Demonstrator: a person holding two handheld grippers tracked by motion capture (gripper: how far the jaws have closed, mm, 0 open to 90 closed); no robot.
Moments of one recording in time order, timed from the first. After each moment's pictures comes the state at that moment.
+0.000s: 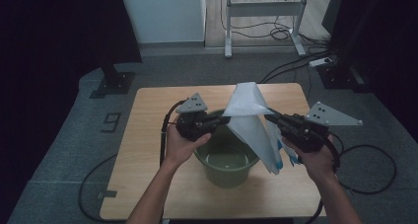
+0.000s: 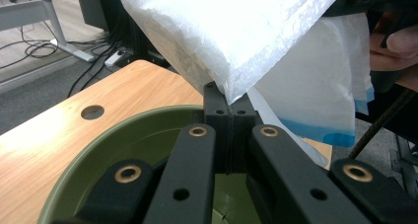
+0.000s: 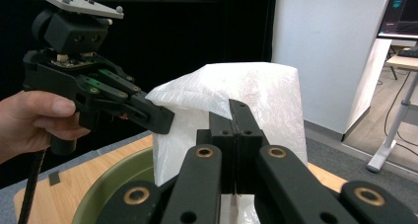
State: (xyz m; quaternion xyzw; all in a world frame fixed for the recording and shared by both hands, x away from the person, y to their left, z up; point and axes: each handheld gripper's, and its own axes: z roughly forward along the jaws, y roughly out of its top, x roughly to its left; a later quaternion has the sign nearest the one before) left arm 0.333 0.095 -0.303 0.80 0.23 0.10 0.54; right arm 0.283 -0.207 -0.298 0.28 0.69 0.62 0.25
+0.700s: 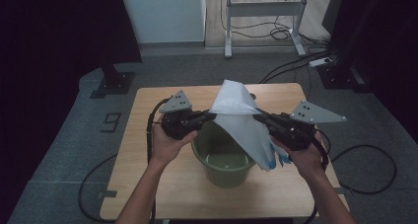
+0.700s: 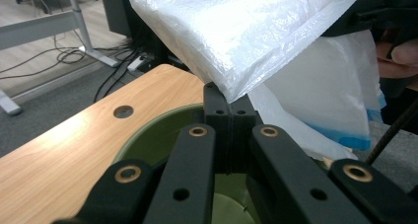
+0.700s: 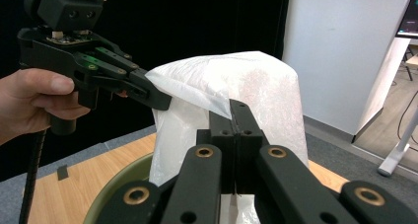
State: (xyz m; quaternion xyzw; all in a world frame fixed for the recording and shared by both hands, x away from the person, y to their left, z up) left arm 0.328 0.123 -0.290 0.80 0.24 0.14 0.53; right arm 0.289 -0.183 -0.296 0.26 0.70 0.62 0.24
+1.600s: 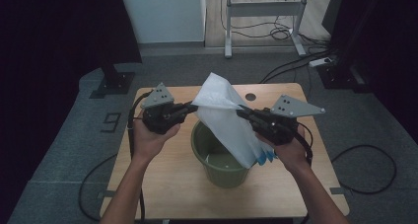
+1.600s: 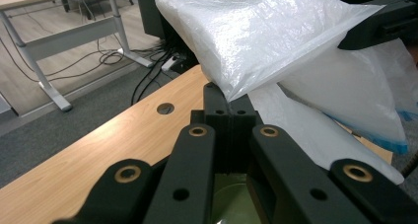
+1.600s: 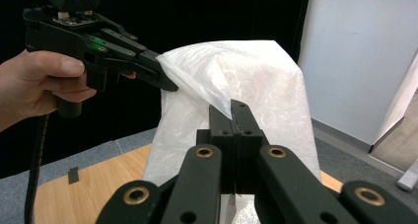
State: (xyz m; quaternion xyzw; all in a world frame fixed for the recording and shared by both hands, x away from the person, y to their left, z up) left arm 0.327 0.157 -0.270 0.79 0.26 0.19 0.51; right arm 0.299 -0.149 -0.286 0.24 0.72 0.62 0.23
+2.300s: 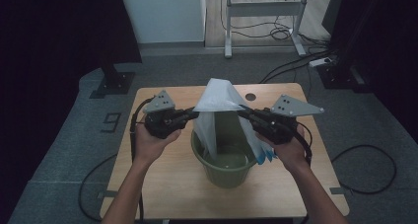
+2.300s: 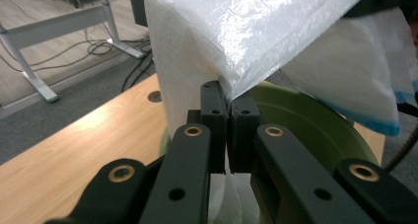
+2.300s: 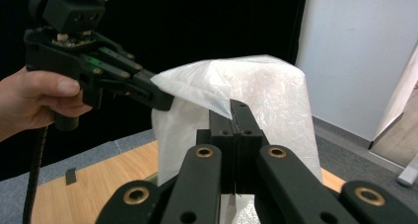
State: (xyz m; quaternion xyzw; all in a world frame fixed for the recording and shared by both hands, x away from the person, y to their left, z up) left arm 0.329 0.156 -0.295 0.80 0.26 0.16 0.51; right arm 0.303 -0.153 -0.293 0.25 0.71 0.62 0.22
